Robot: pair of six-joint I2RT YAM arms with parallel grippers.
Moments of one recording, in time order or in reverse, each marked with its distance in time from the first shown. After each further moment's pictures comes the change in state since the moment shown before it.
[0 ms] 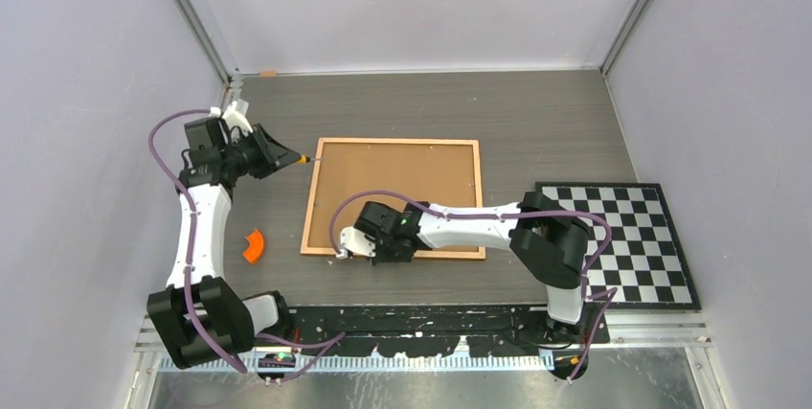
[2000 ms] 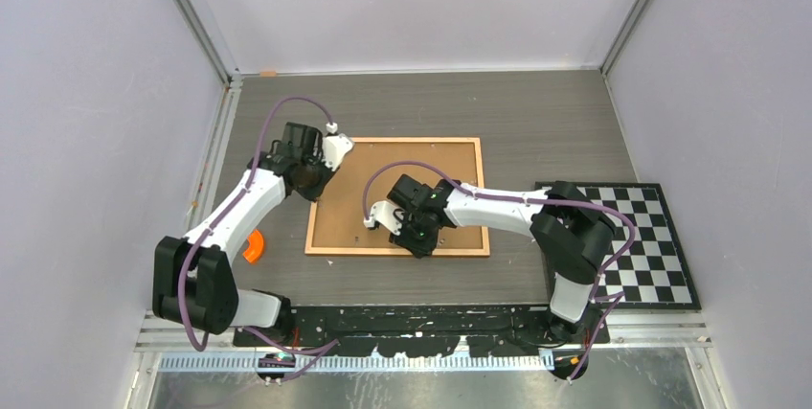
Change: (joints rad) left arm -0.521 0.183 0.021 -0.184 -0.639 0.866; right arm -0.192 -0.097 -0.120 -0.030 -0.257 0.117
